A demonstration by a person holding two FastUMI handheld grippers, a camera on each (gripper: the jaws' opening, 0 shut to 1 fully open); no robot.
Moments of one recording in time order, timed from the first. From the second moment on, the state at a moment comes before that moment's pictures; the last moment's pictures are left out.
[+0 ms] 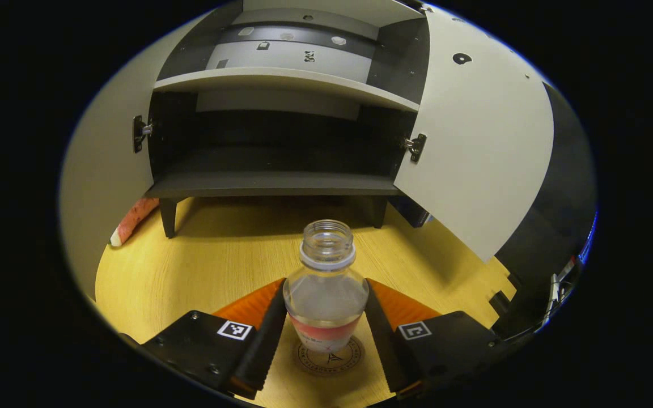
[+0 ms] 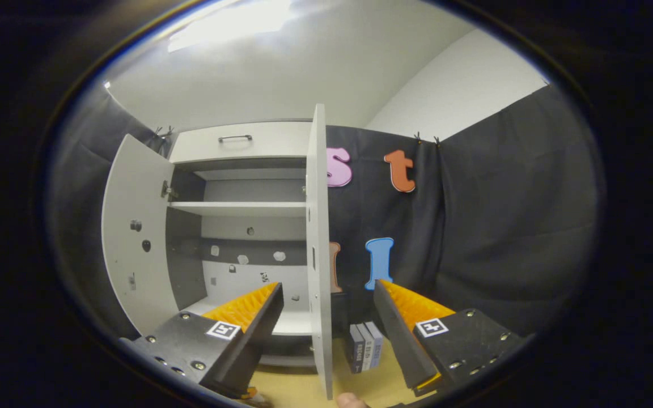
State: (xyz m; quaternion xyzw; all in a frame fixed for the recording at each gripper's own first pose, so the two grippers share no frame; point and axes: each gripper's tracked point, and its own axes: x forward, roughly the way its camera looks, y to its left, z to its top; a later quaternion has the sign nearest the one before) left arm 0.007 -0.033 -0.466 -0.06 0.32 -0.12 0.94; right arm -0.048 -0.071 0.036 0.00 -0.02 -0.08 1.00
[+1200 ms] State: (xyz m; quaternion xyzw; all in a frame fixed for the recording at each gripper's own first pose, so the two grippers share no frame) left arm -0.035 -0.041 -0.446 -0.02 0.31 -0.15 0.94; right arm -0.032 -0.069 0.020 0.01 -0.01 -0.06 1.00
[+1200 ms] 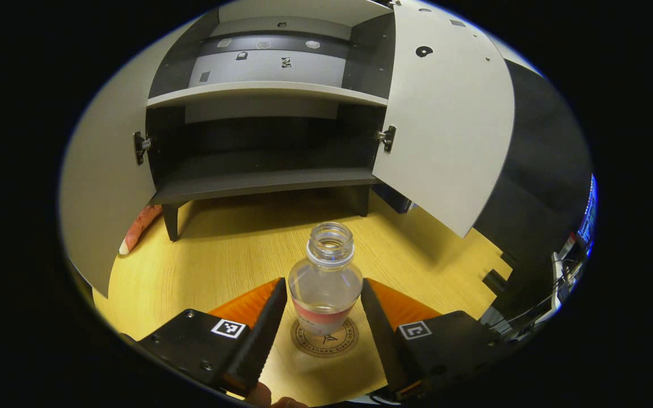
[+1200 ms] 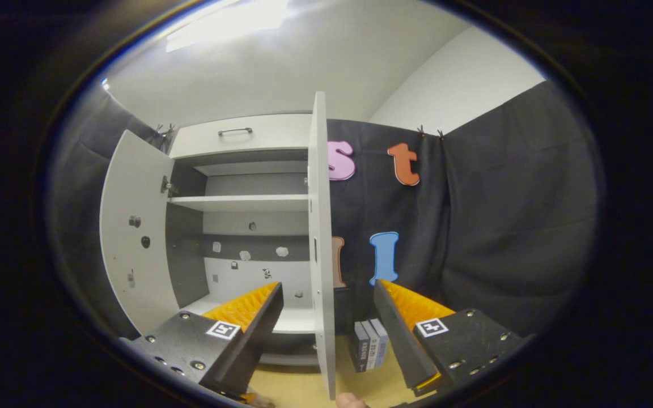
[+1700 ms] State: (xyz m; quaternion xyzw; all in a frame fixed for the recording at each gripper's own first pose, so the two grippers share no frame) left arm -0.057 -0.046 -0.392 -0.01 0.28 -0.17 0.94; right arm -0.026 -0.079 0.009 0.02 -0.01 -0.06 1.00
